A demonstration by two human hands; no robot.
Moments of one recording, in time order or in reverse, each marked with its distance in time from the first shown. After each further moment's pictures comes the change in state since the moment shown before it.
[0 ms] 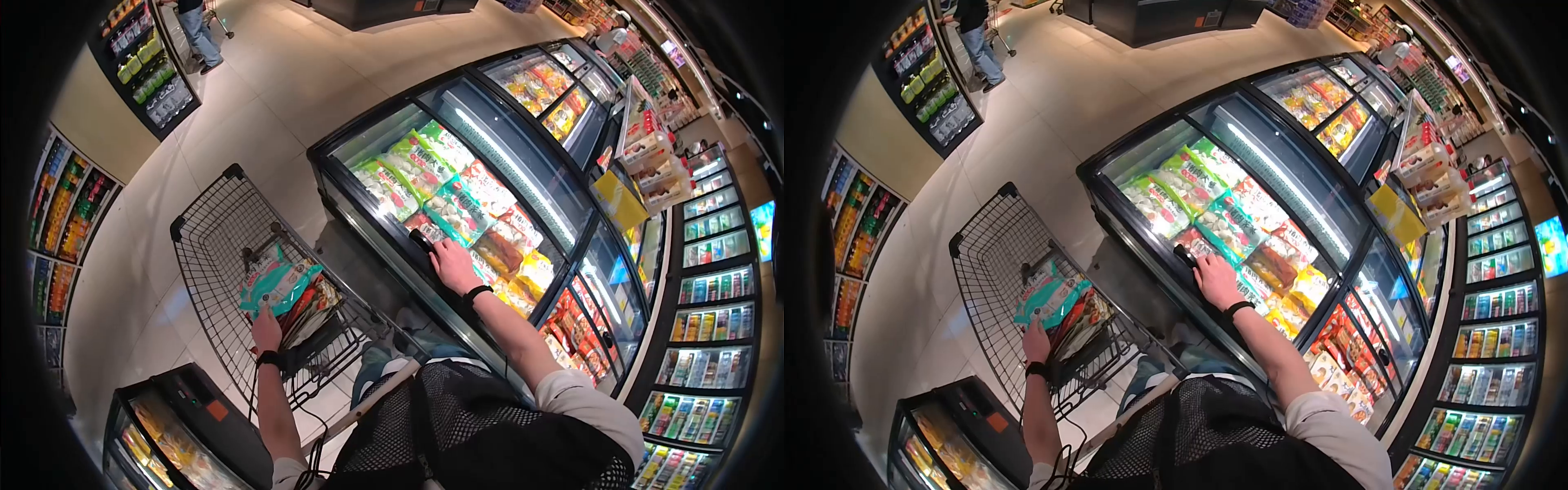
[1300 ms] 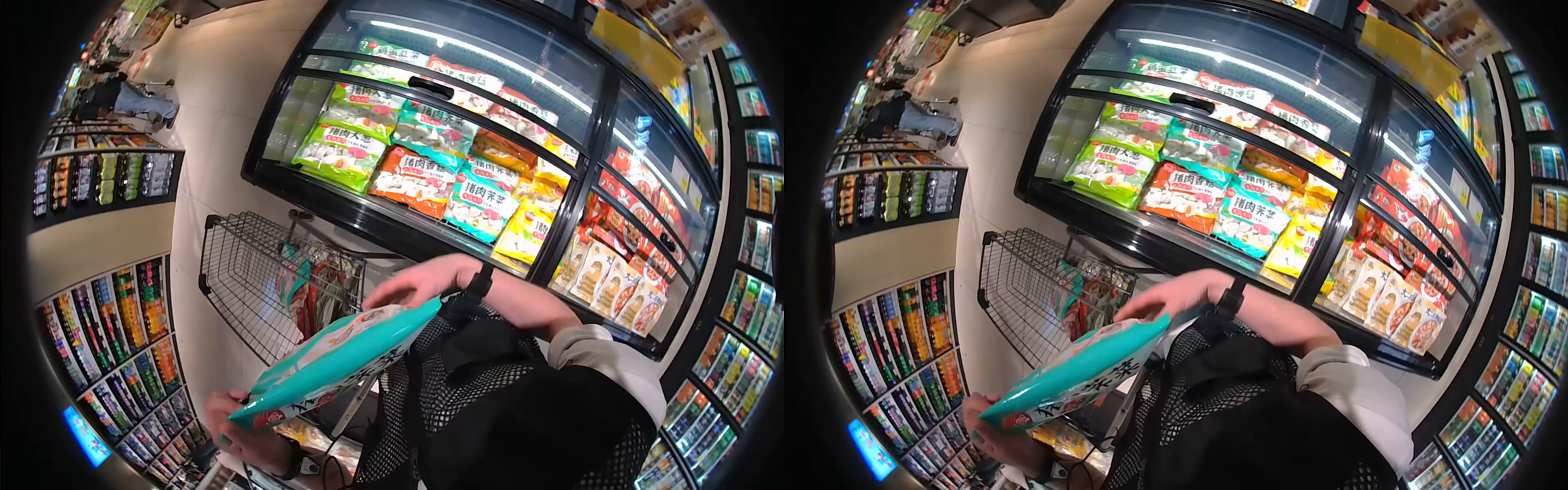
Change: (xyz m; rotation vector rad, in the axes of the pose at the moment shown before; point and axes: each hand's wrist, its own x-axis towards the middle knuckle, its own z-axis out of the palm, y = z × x) left_hand -0.187 0.415 -0.303 -0.474 0.326 0.452; right_hand -0.052 0.028 -0.070 1.920 -1.021 -0.437
